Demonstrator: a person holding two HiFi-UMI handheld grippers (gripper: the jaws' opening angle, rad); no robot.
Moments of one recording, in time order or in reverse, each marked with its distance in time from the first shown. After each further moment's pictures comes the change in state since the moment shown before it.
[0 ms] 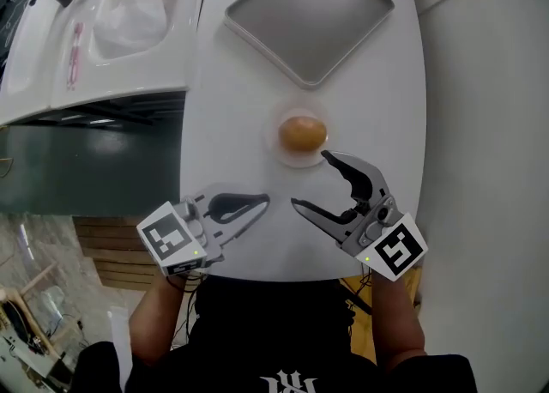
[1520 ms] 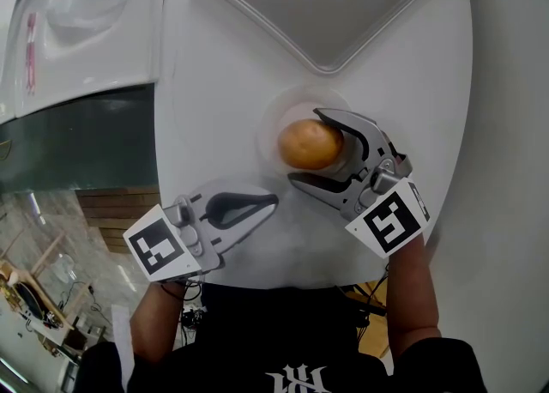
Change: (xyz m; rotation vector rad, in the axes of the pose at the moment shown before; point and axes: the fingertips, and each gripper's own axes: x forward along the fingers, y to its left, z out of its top) left arm 0.022 0.017 -0.001 -0.182 0.030 -0.064; right arm 0.040 -0.048 -0.075 -0.187 0.392 0.174
